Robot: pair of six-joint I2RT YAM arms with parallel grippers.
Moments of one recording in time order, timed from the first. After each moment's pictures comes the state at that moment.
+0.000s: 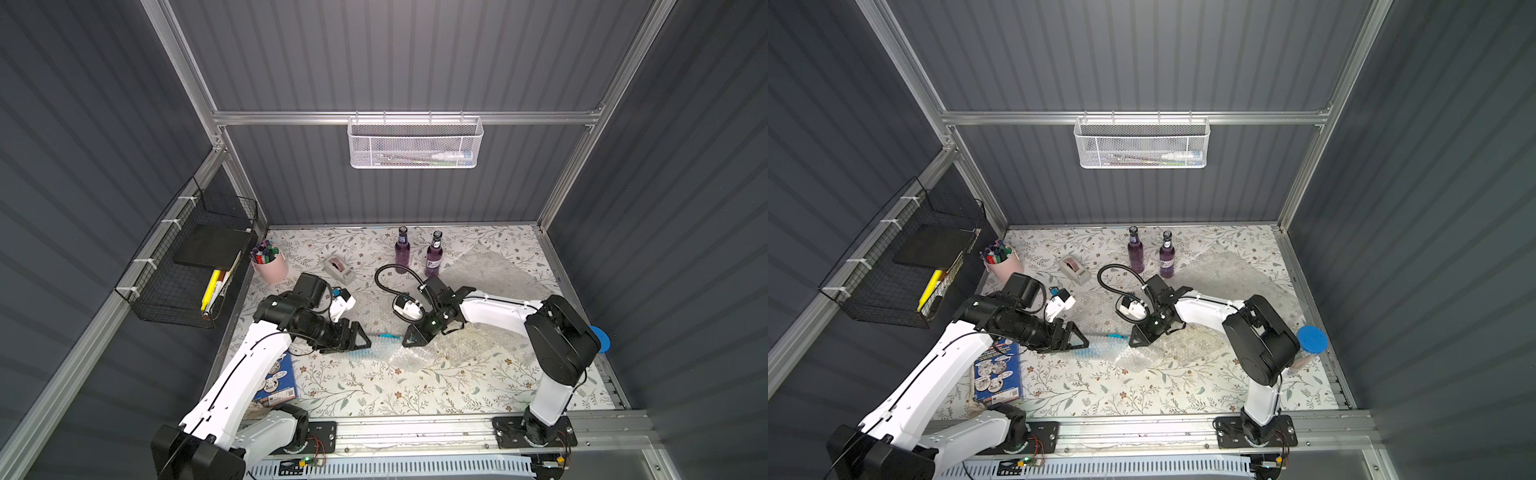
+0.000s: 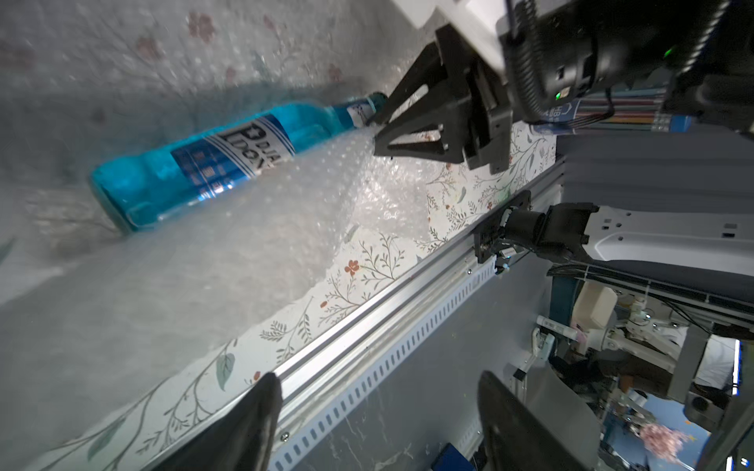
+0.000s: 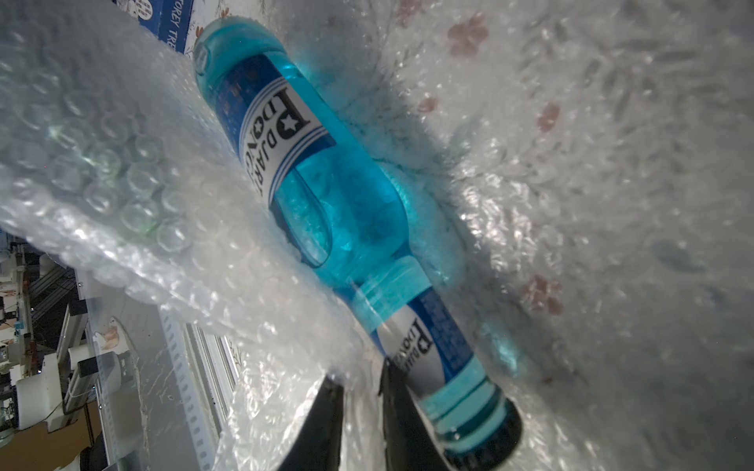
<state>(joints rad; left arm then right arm) -0.37 1.11 1.02 -1.21 0.67 -0.21 0.70 1.80 1.09 -0.50 -0.65 0.00</state>
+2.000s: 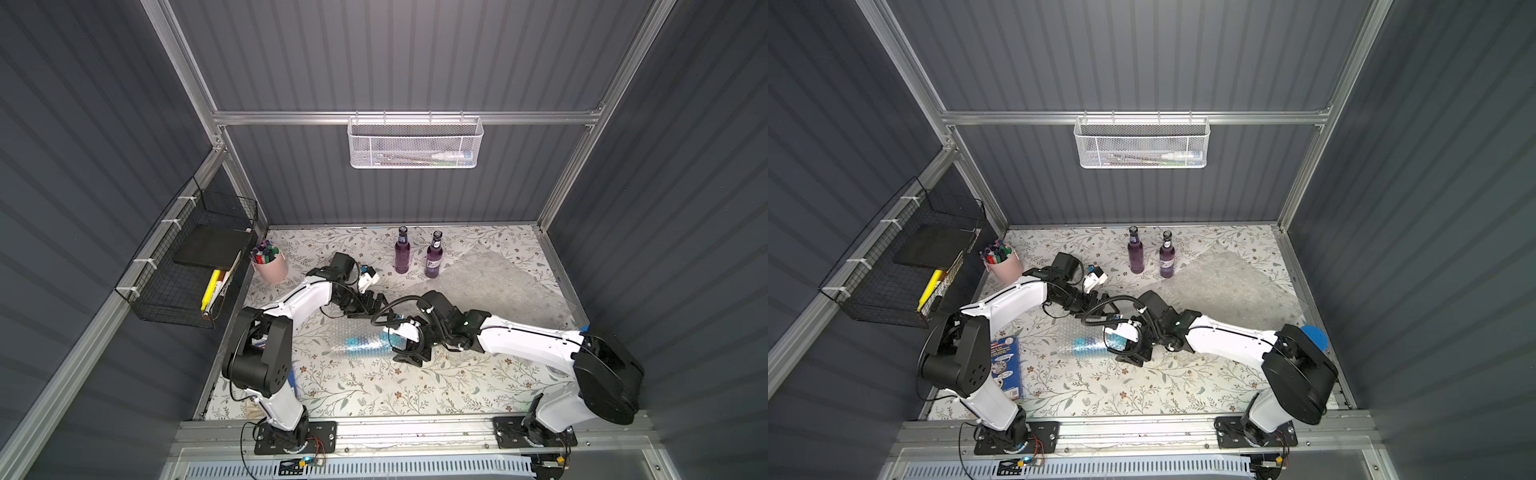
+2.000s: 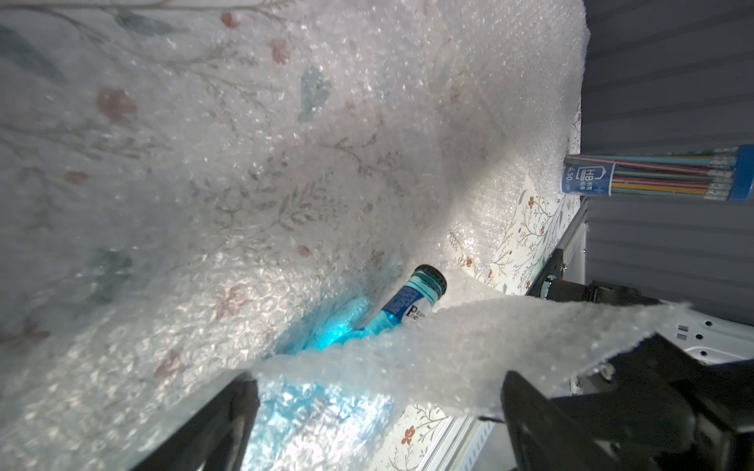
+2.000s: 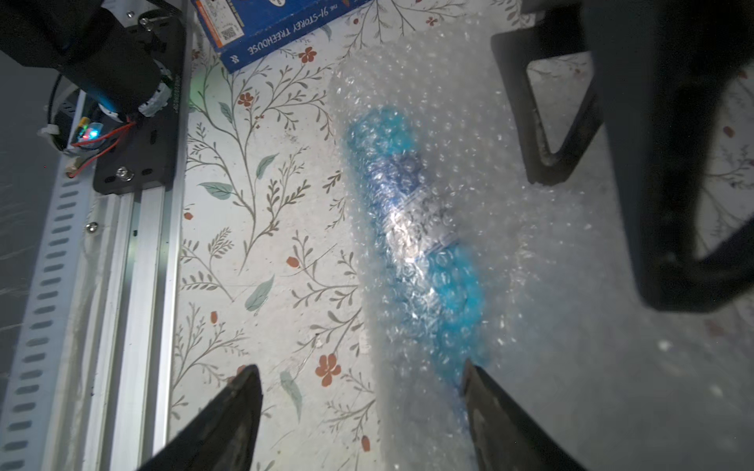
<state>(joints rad) -0.35 1.69 1.16 -0.73 0.72 -0.09 0.90 1.54 0.92 -0.23 -0.41 -0.37</state>
